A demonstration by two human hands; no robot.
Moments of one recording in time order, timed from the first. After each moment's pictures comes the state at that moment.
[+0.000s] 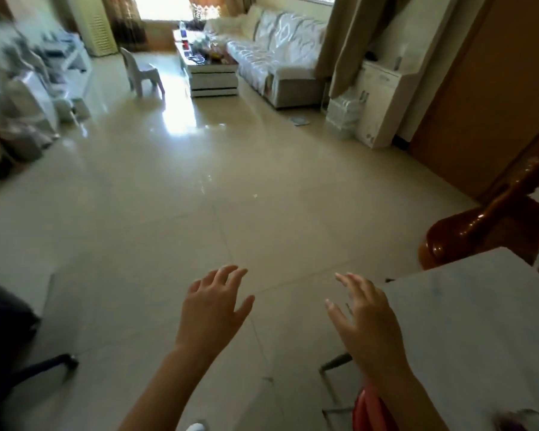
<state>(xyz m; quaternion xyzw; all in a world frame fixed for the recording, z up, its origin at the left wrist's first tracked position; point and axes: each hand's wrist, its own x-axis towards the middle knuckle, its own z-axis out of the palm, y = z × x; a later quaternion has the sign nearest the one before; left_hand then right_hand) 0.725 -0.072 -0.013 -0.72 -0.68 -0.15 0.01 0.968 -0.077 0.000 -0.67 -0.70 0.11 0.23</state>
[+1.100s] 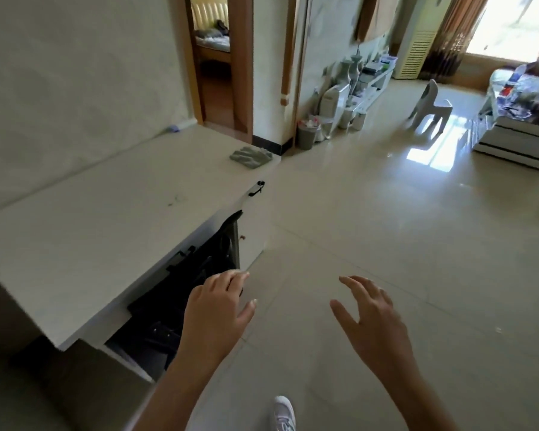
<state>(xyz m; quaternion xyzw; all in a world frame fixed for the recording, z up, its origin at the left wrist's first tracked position) 0.233 -0.057 -0.037 -0.35 -0.92 -0.15 0.09 0.381 0.145 -0.010 -0.28 -0.93 0.18 0.15</state>
